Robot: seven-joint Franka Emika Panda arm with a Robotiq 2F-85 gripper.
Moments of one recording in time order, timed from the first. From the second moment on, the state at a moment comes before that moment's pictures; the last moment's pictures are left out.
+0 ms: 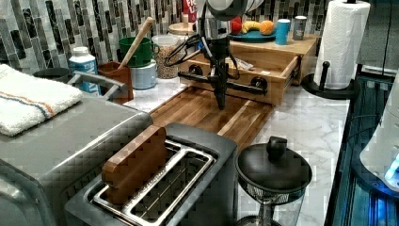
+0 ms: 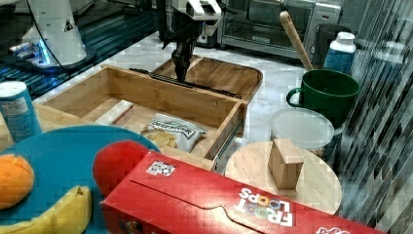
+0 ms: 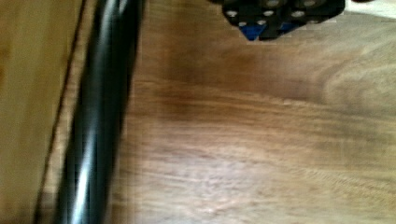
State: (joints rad) arm -0.11 0.18 0.05 -2.41 -0.04 0.90 -0.96
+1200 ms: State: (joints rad) arm -0.22 0.20 0.00 -2.35 0.03 0.97 -1.27
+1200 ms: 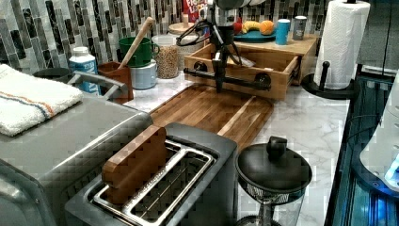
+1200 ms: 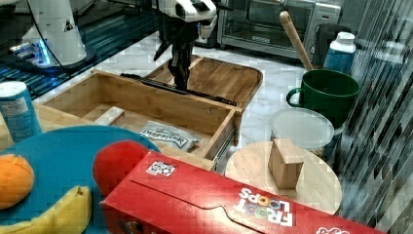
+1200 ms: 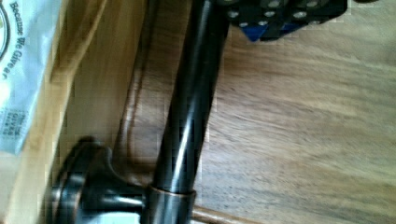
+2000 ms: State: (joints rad) arm -0.42 0.33 -0.03 -2.17 0.03 0.94 -1.48
